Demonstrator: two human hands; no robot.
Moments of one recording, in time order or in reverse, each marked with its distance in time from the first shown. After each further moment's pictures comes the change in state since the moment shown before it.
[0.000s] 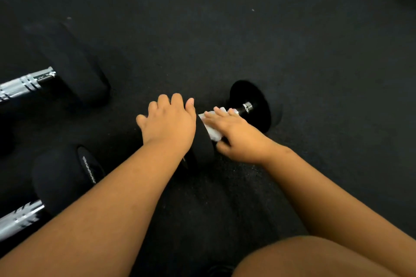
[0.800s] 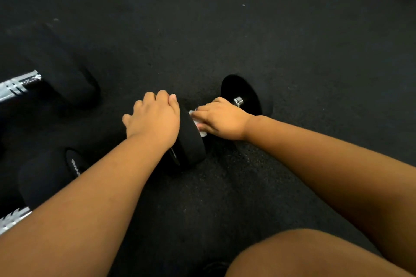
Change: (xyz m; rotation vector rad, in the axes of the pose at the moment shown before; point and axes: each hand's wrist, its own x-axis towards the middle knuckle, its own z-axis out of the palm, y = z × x) left_hand 0.012 -0.008 -0.001 -0.051 -0.055 -0.018; right_hand 0.049 0.027 -0.005 -0.451 -0.013 -0.322
